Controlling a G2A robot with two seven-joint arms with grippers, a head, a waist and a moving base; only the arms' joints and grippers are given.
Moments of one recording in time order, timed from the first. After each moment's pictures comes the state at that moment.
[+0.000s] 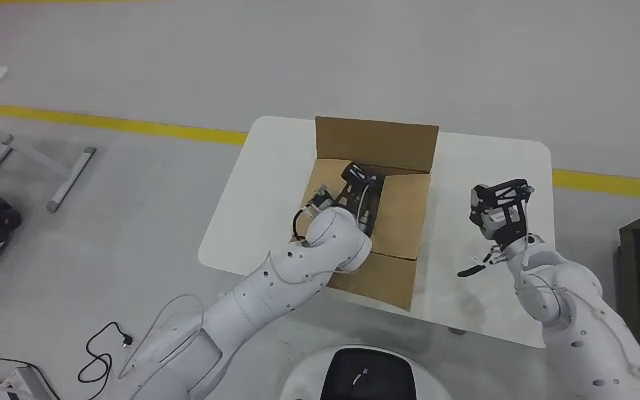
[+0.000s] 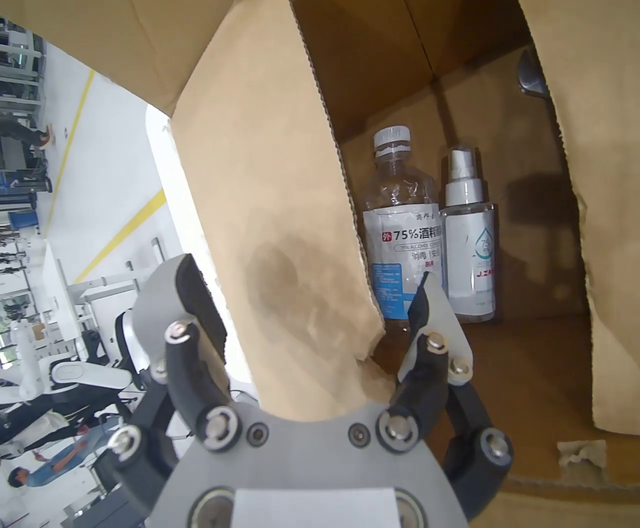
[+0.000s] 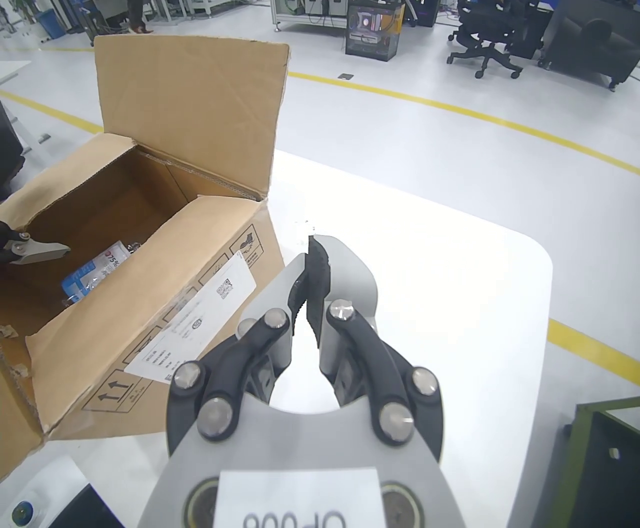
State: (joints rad) left arm 0.82 -1.27 -0.84 -1.50 1.64 0.27 -1.26; right arm -0.92 -1.11 1.01 -1.40 -1.04 -0.14 0.17
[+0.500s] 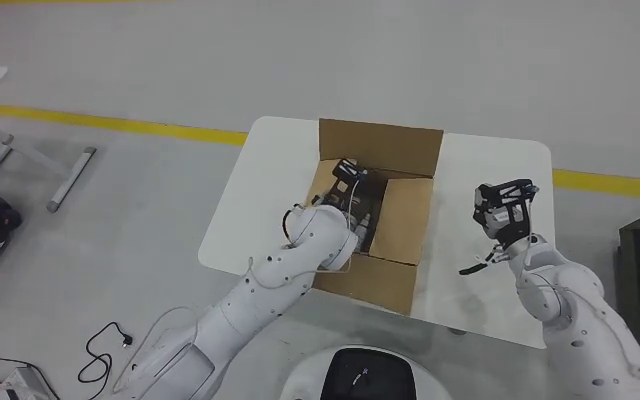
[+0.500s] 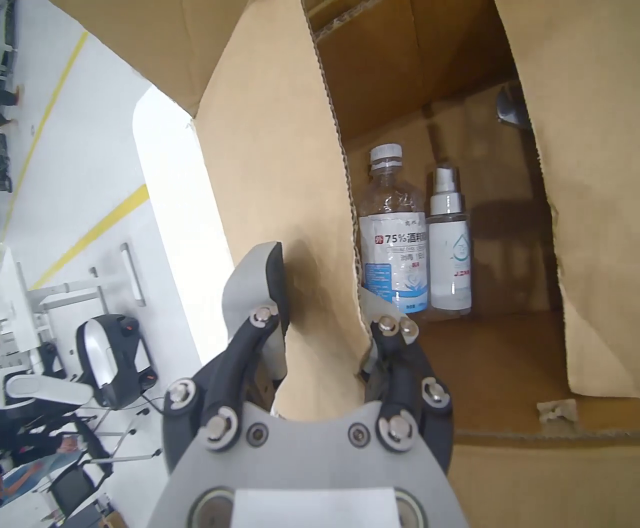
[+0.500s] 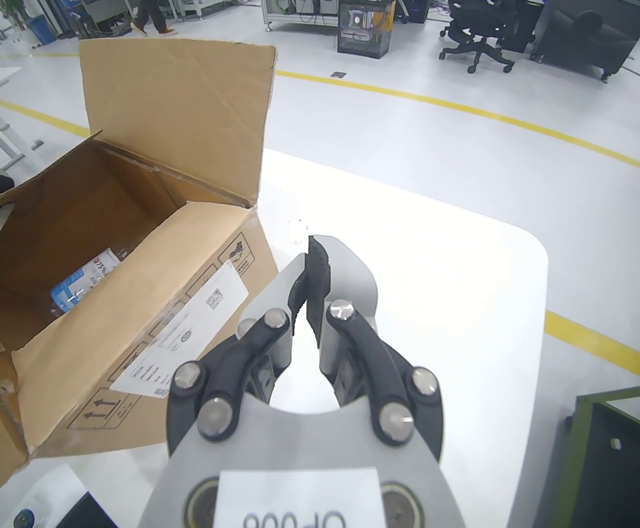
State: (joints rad) left arm 0.93 -1.26 -1.01 -1.66 1.55 0.19 -1.23; right arm -0.94 -1.12 1.05 -1.39 -1.04 -0.14 0.17
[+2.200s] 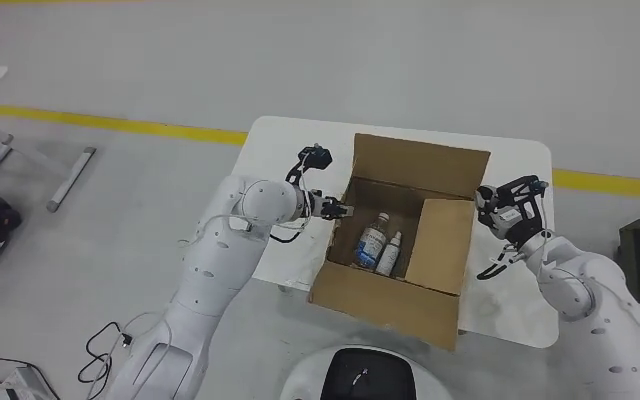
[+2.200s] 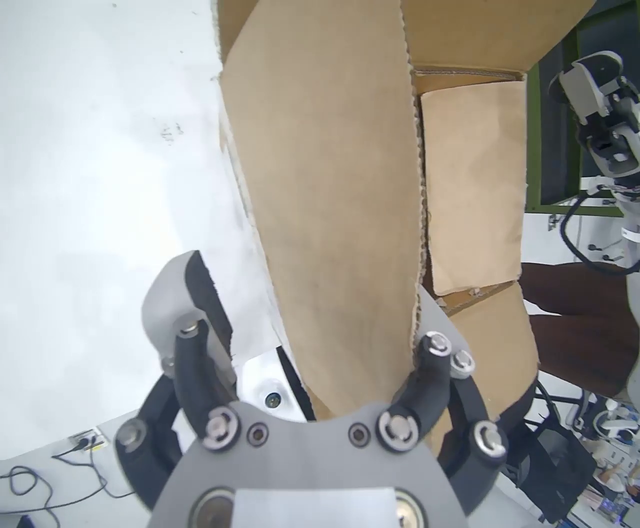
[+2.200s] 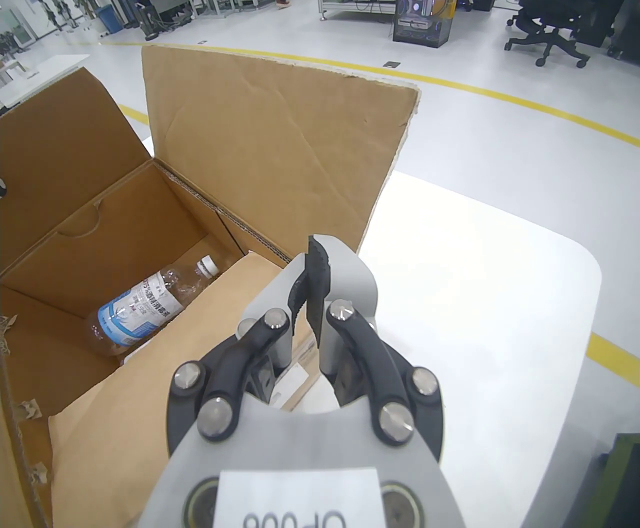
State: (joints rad) left arm 0.96 -1.21 -1.38 -1.65 0.78 0.05 -1.27; right arm -0.89 -1.14 1.13 -1.29 -0.99 -0.42 0.23
